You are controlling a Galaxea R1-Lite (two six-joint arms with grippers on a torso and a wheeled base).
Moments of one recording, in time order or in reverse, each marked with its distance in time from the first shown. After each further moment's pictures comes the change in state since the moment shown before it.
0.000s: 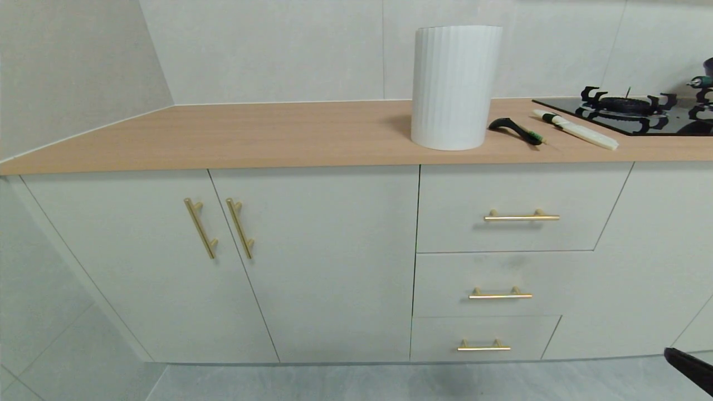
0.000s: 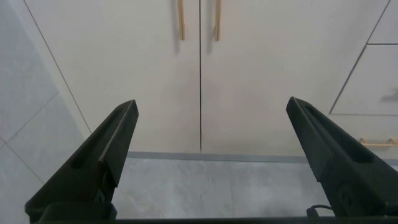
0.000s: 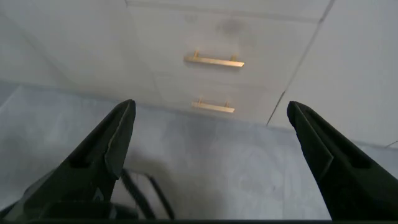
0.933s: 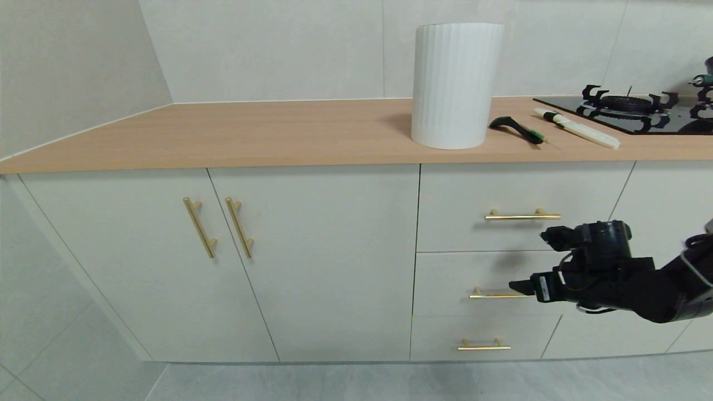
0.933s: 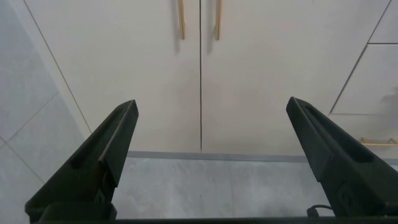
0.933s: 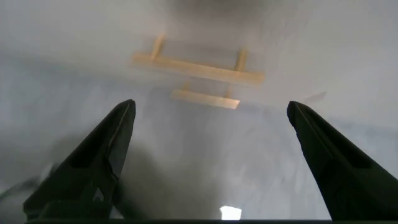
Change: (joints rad) left arm 0.000 0.000 0.000 0.000 0.000 0.000; right arm 0.063 1.257 -0.452 -0.544 -0.116 0.005
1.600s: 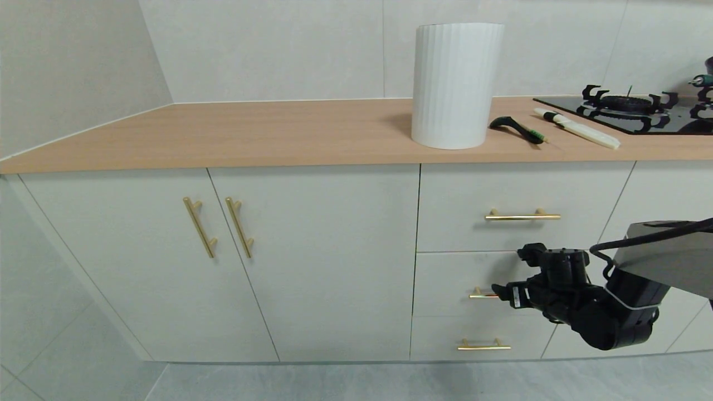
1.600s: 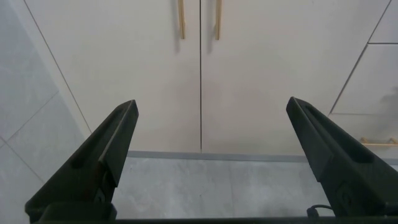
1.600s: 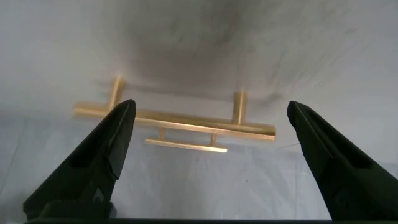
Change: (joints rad) left arm 0.000 0.000 0.000 0.000 0.000 0.000; right arm 0.038 0.310 -0.029 -0.407 -0.136 0.034
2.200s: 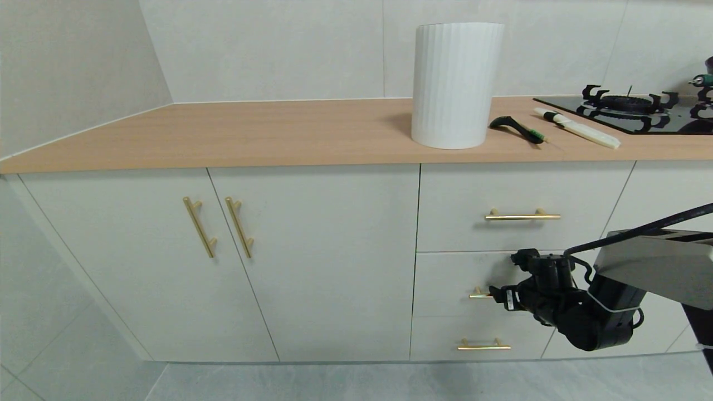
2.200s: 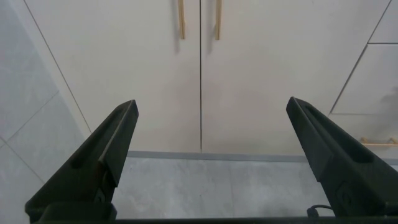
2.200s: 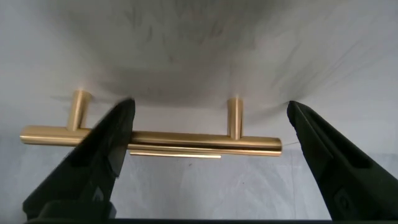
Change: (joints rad) left arm 0.000 0.000 0.000 0.000 0.000 0.000; right arm 0.012 0.090 -0.070 0.003 -0.075 0.013
